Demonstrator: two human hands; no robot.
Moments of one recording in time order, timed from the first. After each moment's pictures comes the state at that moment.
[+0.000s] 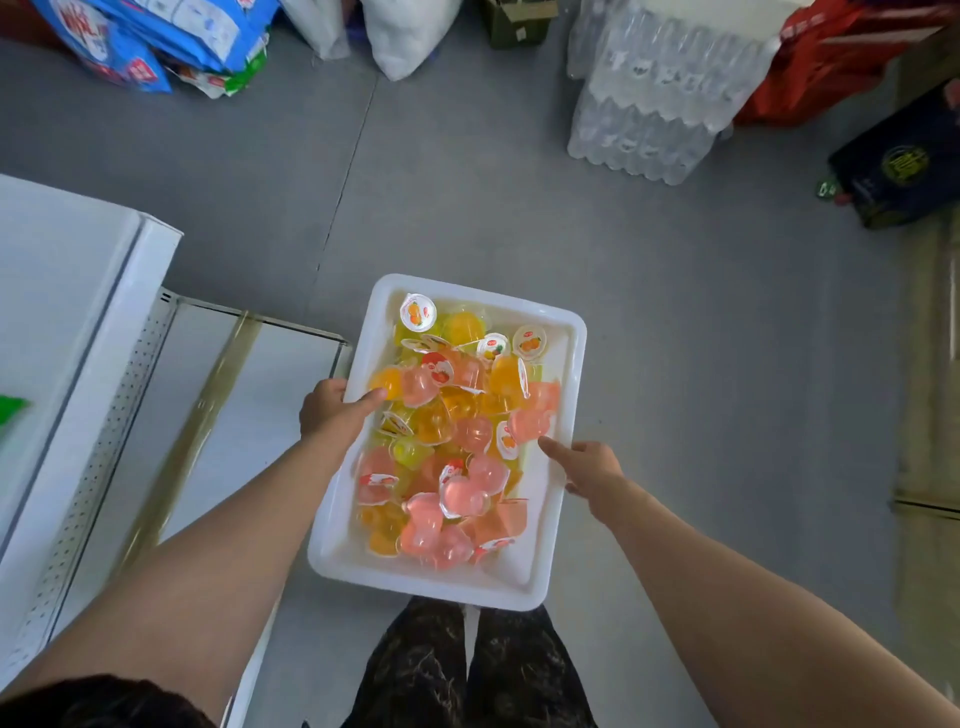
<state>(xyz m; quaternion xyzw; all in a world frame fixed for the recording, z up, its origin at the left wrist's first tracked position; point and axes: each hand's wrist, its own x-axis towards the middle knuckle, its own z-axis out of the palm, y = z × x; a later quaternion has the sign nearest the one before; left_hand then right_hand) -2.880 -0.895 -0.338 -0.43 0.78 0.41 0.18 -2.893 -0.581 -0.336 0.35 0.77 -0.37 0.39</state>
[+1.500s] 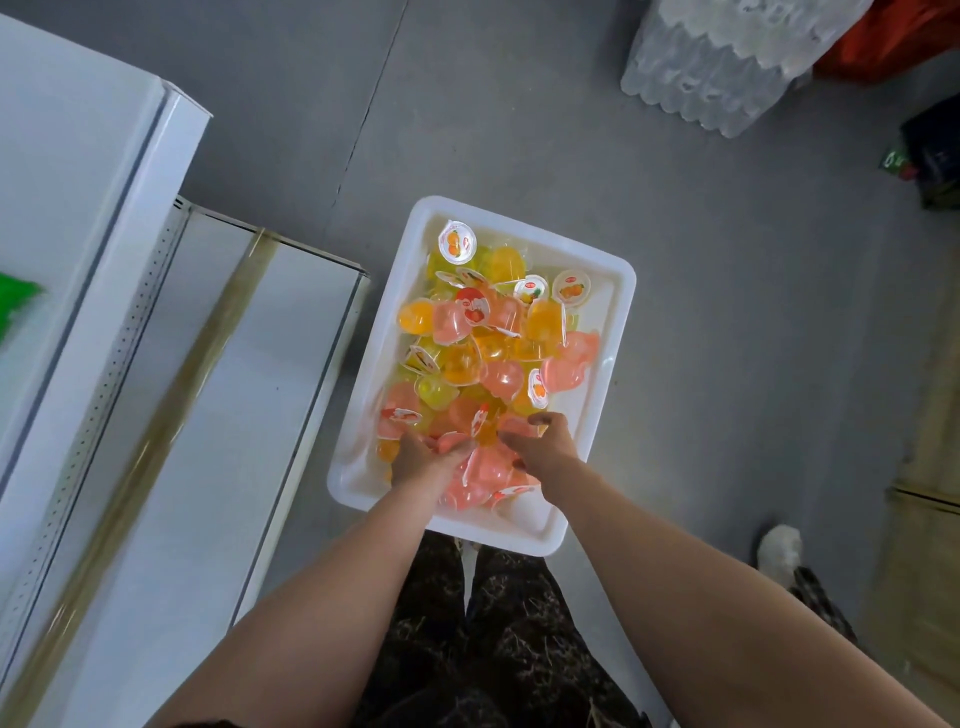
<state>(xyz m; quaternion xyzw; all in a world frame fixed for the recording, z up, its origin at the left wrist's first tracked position) -2.773 -0.800 -0.372 -0.52 0.63 0.48 0.32 -2.839 -0.651 -0.361 0.36 0.72 -0.40 0.44</state>
